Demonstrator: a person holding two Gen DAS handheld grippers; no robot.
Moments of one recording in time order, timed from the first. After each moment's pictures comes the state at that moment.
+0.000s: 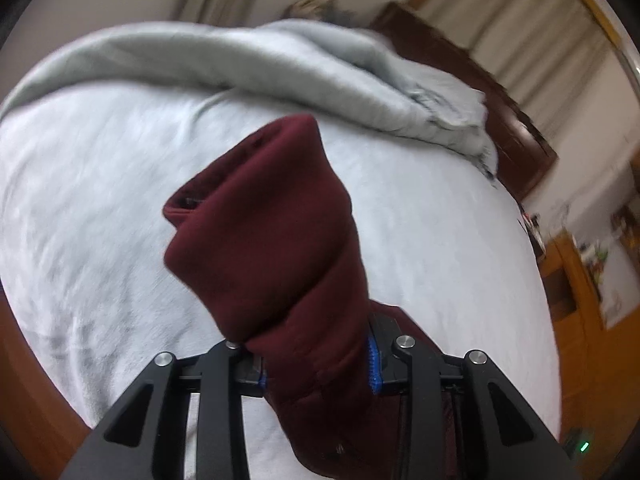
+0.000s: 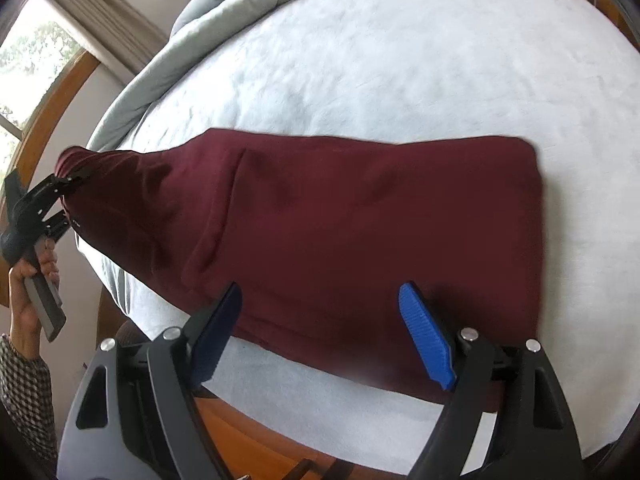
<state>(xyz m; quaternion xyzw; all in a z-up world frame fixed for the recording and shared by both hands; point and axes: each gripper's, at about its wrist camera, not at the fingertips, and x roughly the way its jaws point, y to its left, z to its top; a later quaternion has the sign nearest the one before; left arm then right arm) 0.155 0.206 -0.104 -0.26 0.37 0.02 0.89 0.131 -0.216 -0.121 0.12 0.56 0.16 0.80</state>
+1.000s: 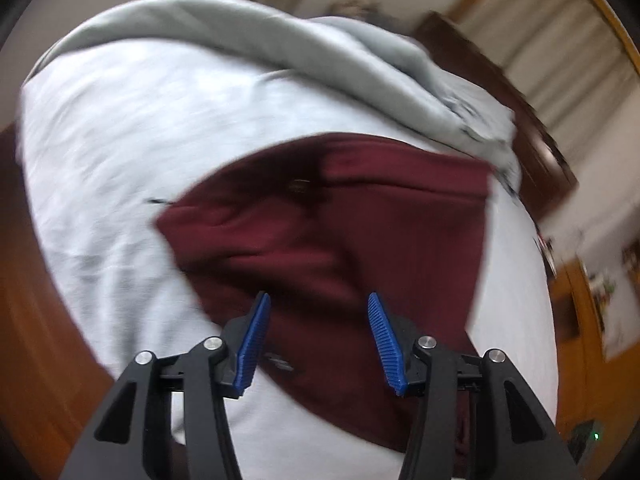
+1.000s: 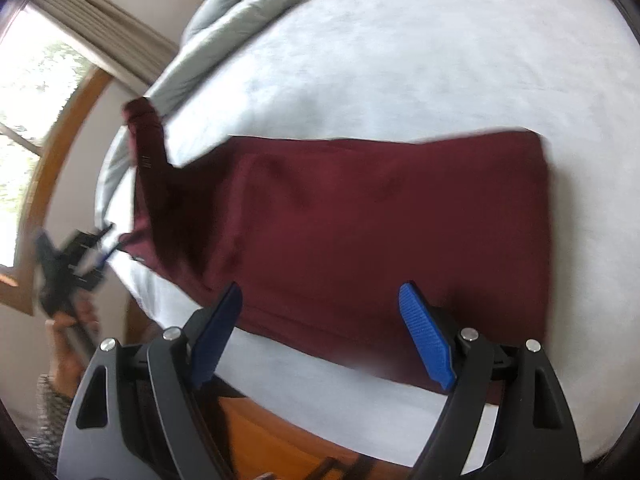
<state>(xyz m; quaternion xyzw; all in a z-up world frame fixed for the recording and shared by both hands) 0.103 0.243 -0.150 -0.33 0.39 0.09 0.85 0.134 -0.215 -0.114 0.17 0.56 0.21 0.78</state>
